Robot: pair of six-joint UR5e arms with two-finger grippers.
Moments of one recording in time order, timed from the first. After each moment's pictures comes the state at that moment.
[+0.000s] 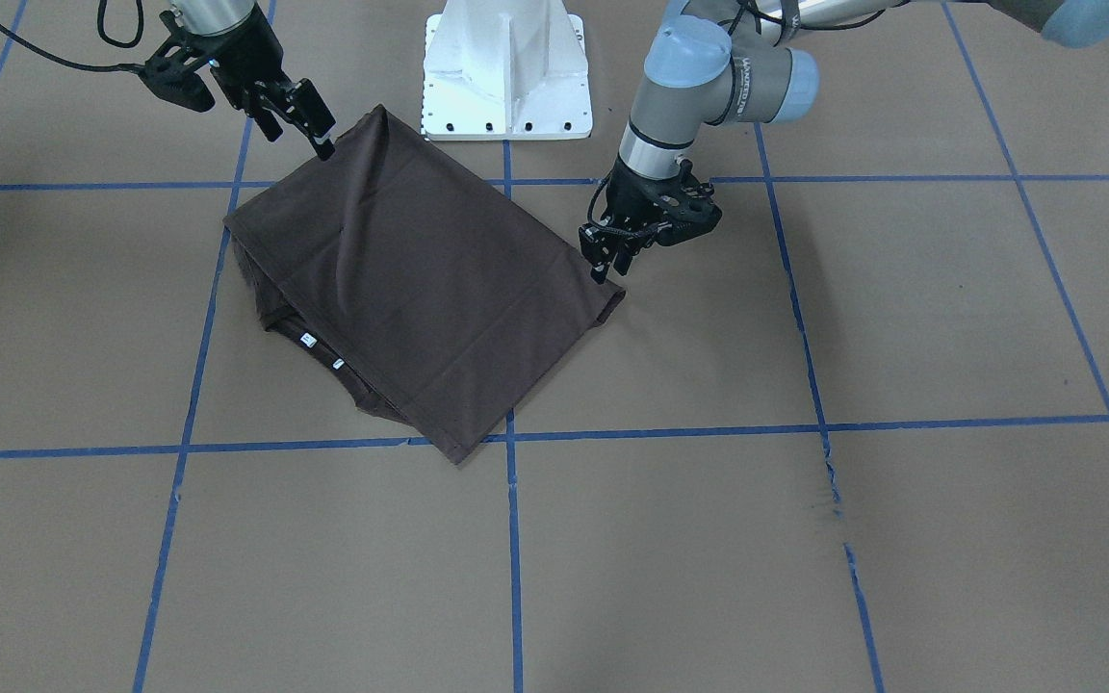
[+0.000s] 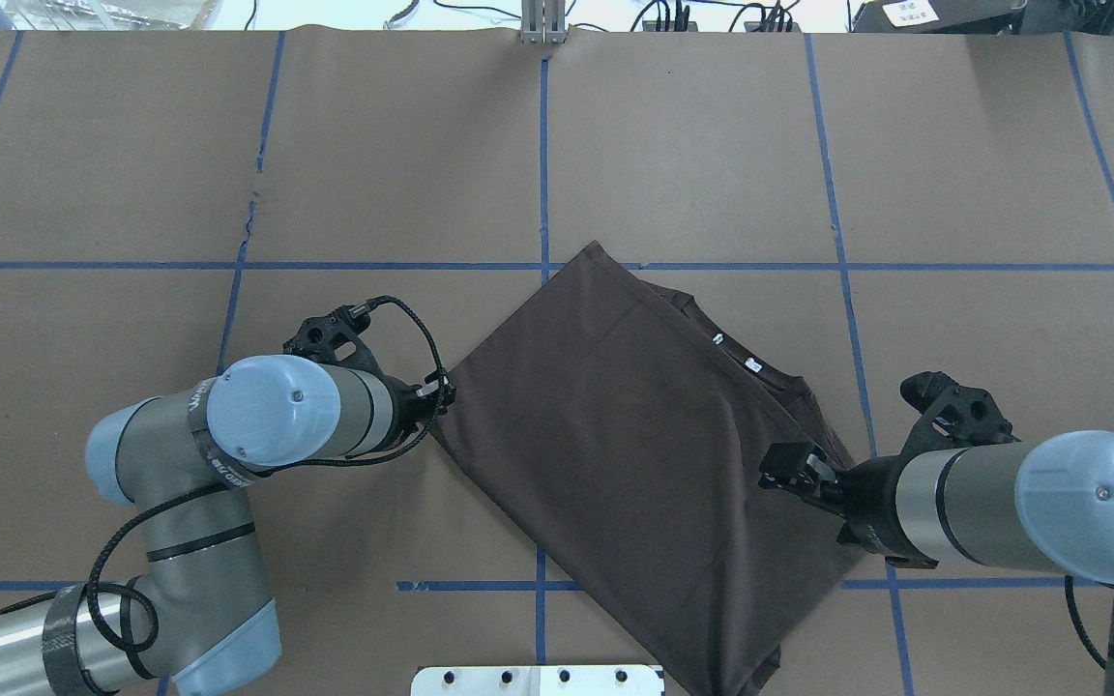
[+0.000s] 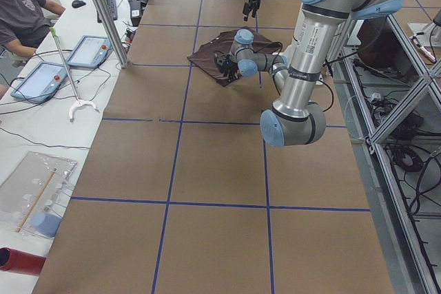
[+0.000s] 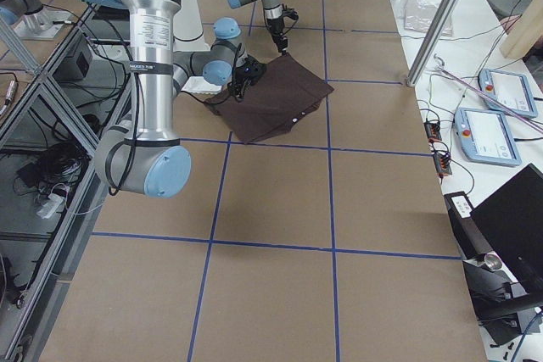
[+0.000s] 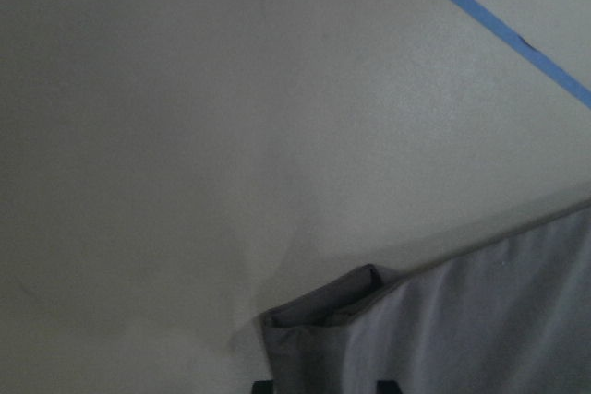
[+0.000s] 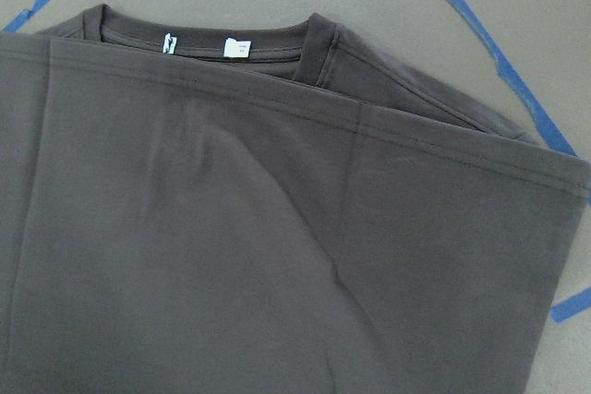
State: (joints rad) left arm -0.40 -2.01 -1.77 -1.92 -1.63 -1.85; right arm 0.34 -1.60 2.31 -1.32 1.71 1.96
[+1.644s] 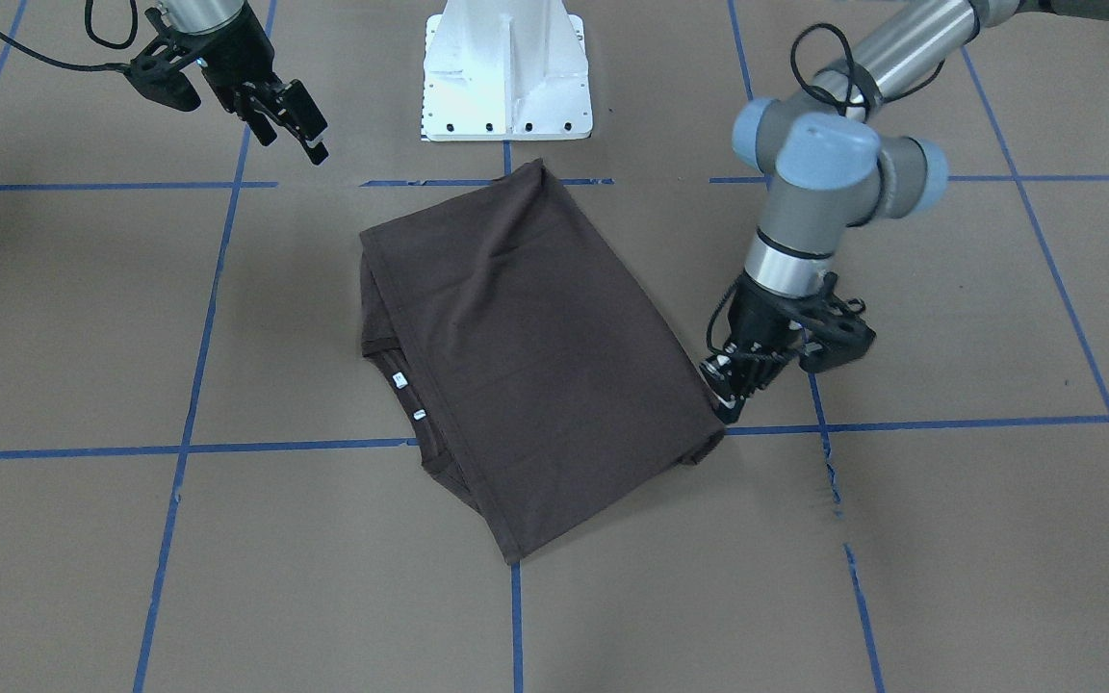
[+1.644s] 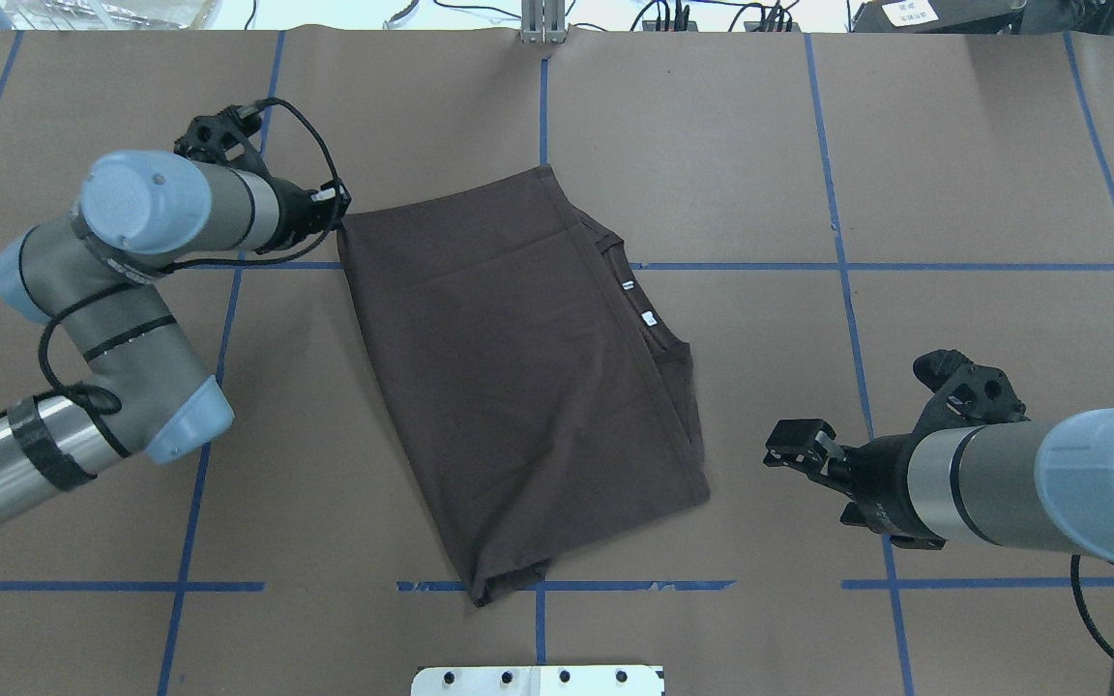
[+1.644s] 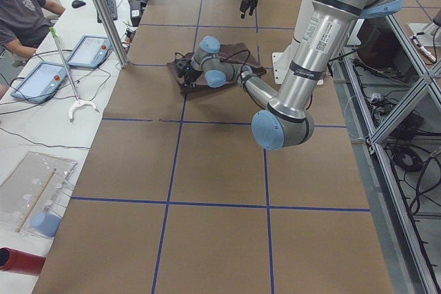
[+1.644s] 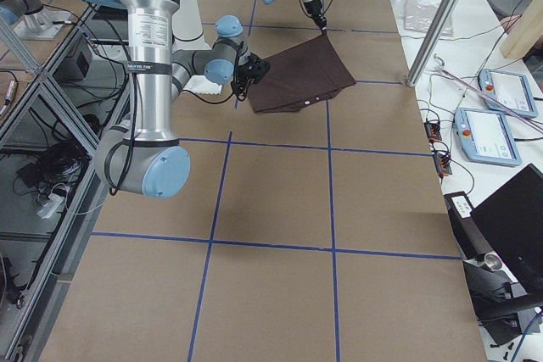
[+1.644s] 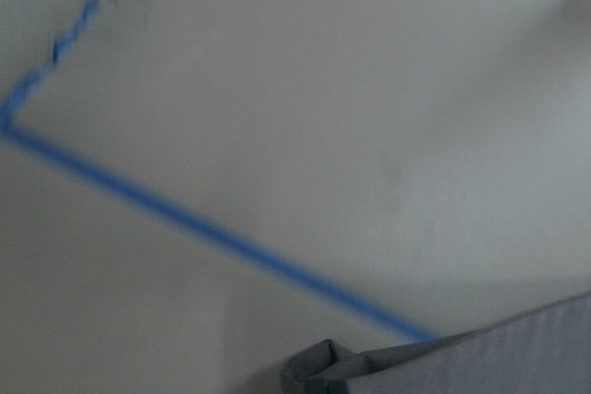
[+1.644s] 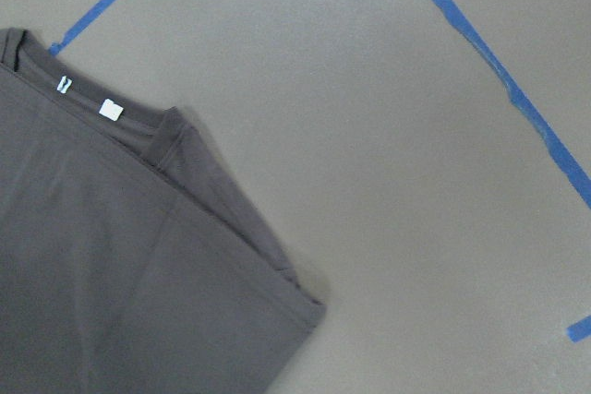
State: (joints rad) left arm -0.78 -2.07 -1.42 -2.30 -1.74 -1.58; right arm 0.37 -1.59 2.32 -1.32 1.71 1.96
